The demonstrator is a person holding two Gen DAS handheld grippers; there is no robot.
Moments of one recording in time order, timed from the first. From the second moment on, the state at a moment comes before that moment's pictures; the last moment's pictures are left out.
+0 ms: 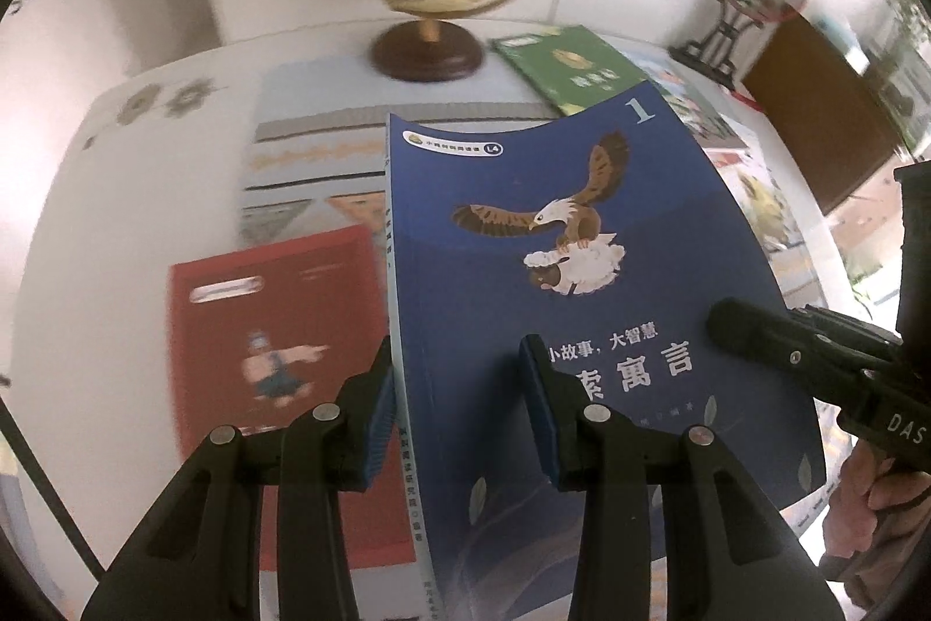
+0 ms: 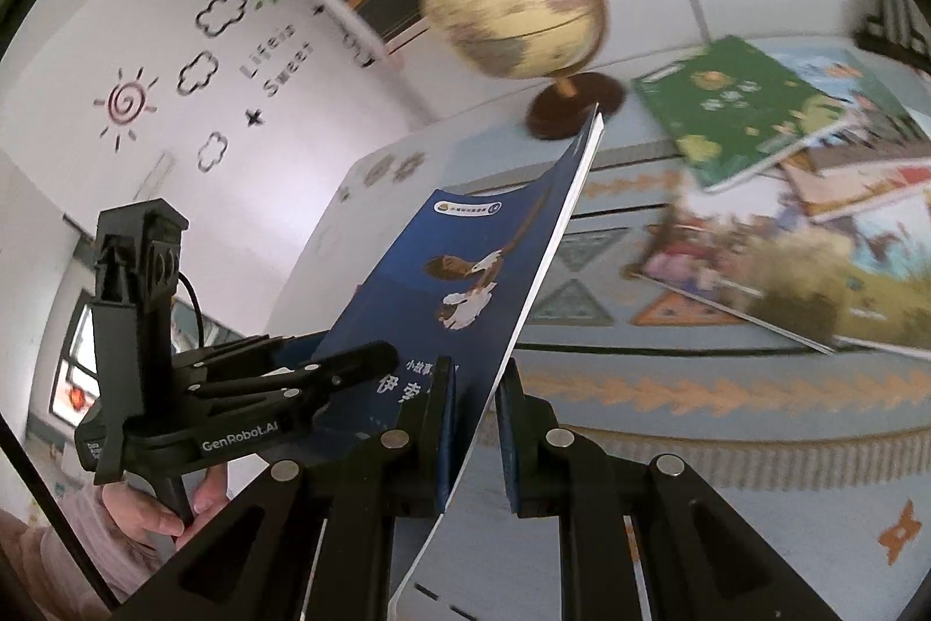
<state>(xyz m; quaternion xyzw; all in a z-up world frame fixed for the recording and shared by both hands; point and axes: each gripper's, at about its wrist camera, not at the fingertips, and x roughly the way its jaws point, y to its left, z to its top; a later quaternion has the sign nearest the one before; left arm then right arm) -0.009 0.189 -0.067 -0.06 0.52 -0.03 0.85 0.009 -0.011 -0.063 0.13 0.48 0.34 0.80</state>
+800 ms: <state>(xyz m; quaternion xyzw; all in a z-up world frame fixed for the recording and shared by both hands) -0.054 0.322 -0.111 -0.13 0.54 0.06 0.83 0.004 0.141 -0.107 0.08 0.51 0.40 0.75</state>
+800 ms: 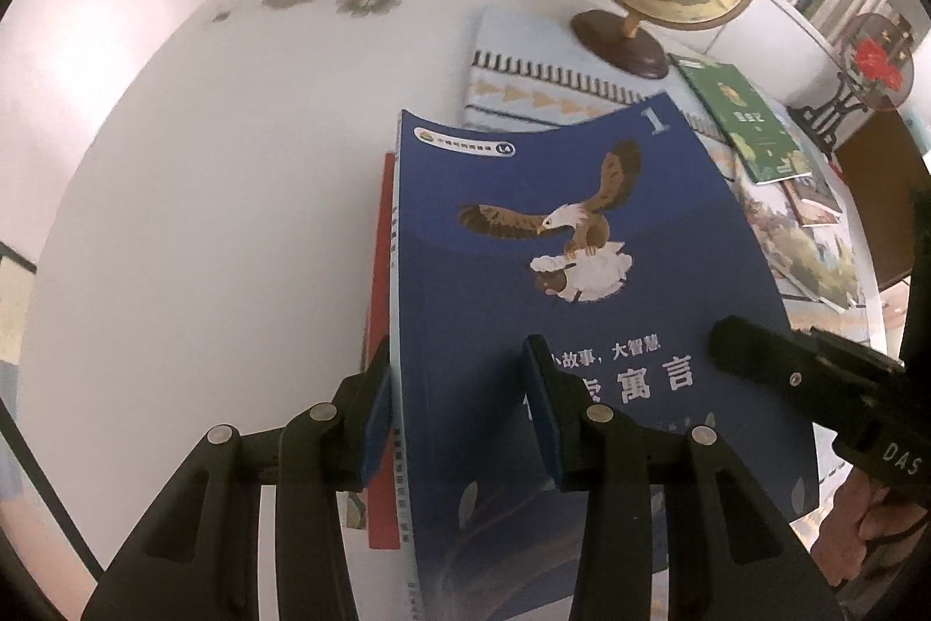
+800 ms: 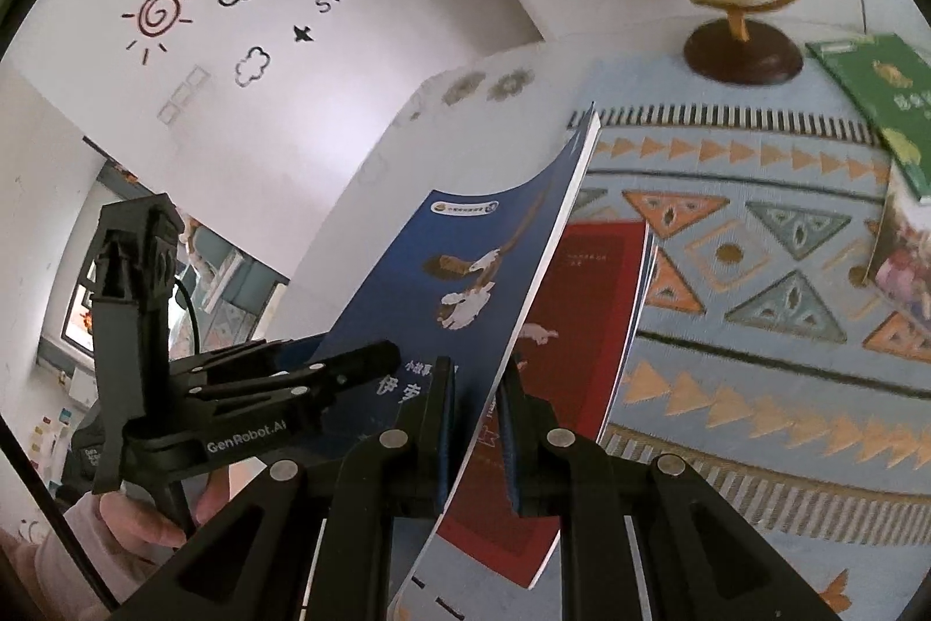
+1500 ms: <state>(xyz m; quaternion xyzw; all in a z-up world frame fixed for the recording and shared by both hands) -0.050 0.333 -0.152 -0.14 0.57 0.09 0.80 0.011 0.143 -0.173 0.11 0.59 0.34 0.72</state>
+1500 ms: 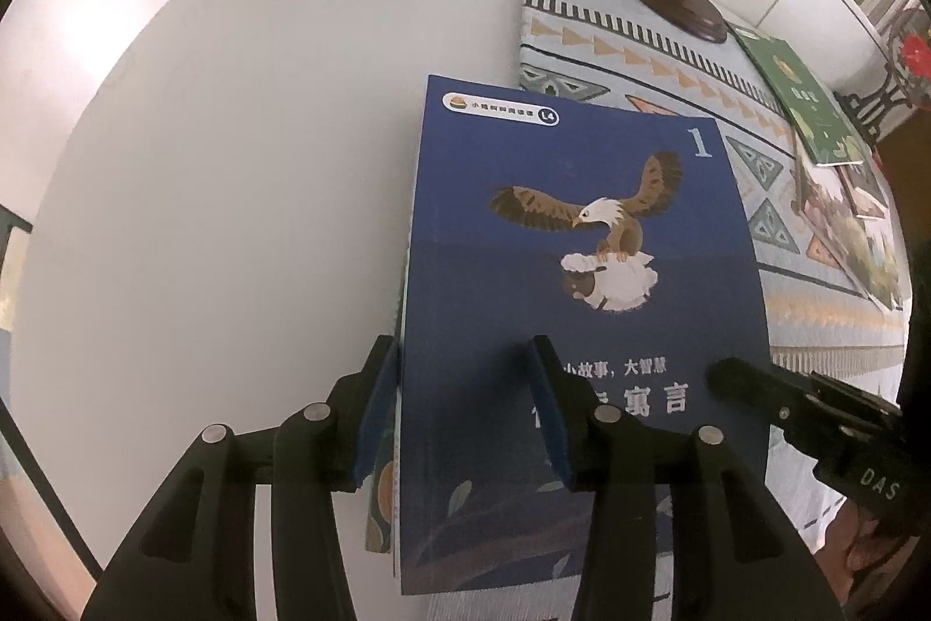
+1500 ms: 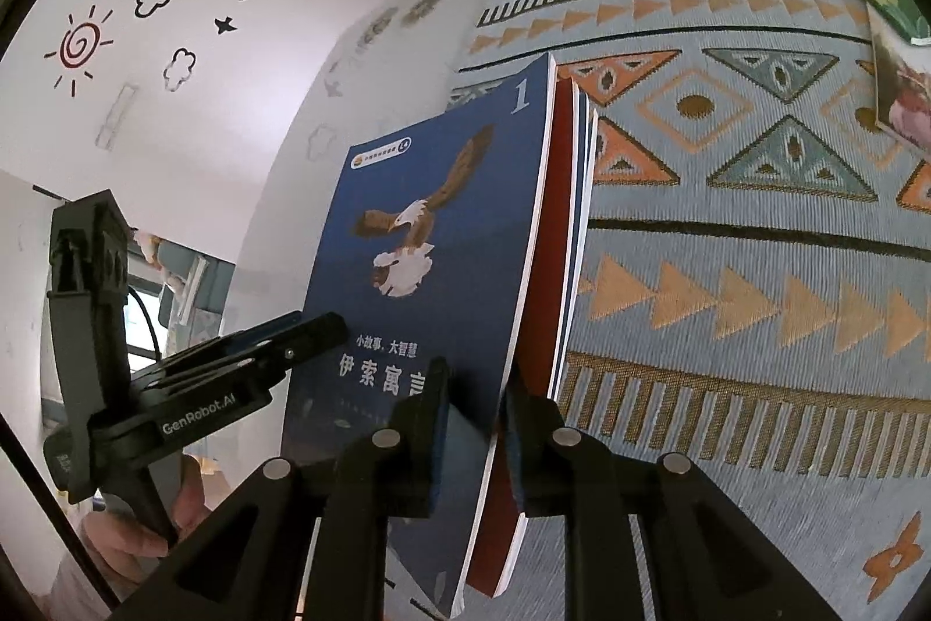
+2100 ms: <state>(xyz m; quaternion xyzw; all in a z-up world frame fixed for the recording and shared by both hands) -0.045 0.333 -0.147 -0.11 0.58 0.14 0.79 0.017 0.118 -0.178 0.11 0.62 0.31 0.71</state>
